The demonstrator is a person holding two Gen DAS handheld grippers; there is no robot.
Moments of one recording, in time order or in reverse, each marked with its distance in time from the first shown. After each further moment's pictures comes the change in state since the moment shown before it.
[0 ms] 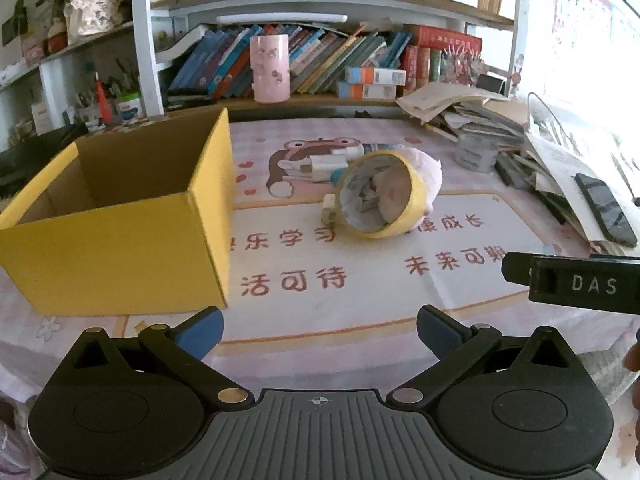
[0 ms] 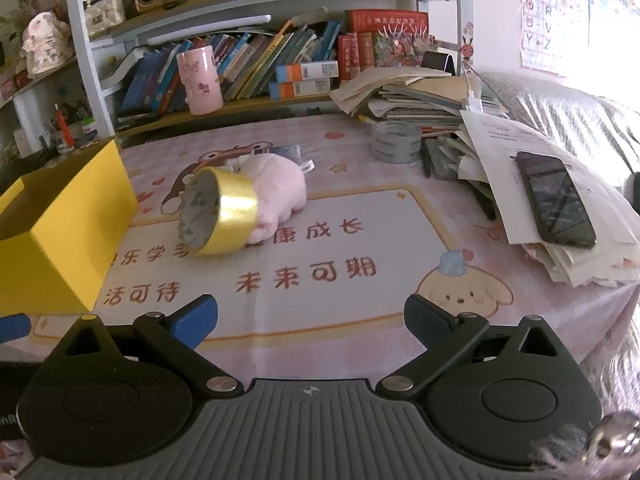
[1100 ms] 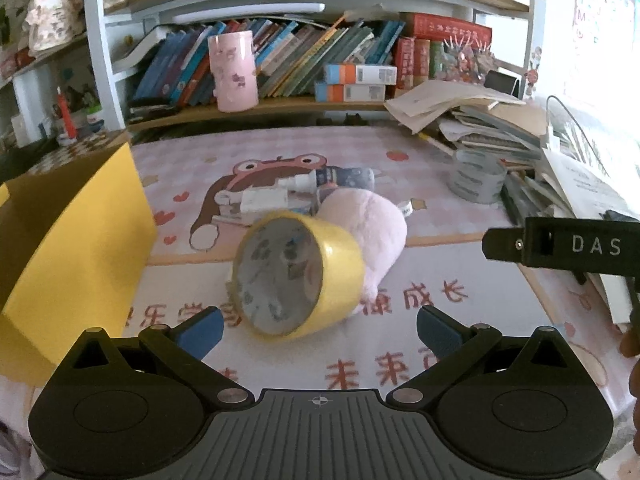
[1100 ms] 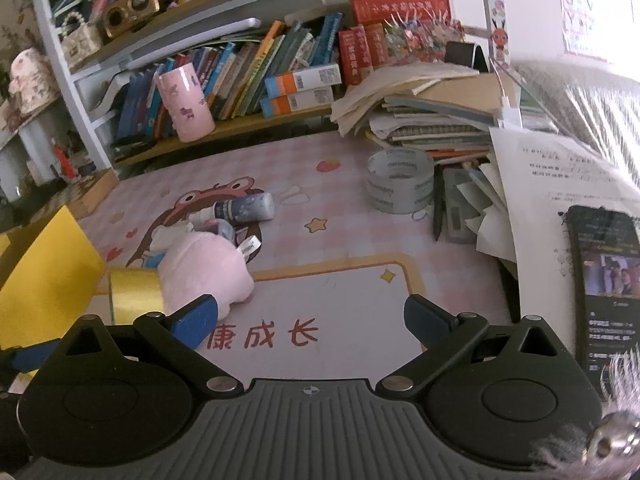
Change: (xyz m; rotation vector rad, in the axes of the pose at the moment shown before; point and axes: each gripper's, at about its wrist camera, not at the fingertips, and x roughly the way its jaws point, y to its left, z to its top) left arm 0.095 -0.087 0.070 -0.014 0.019 0.055; right arm 0.099 -0.096 0.090 0.042 0.036 0.165
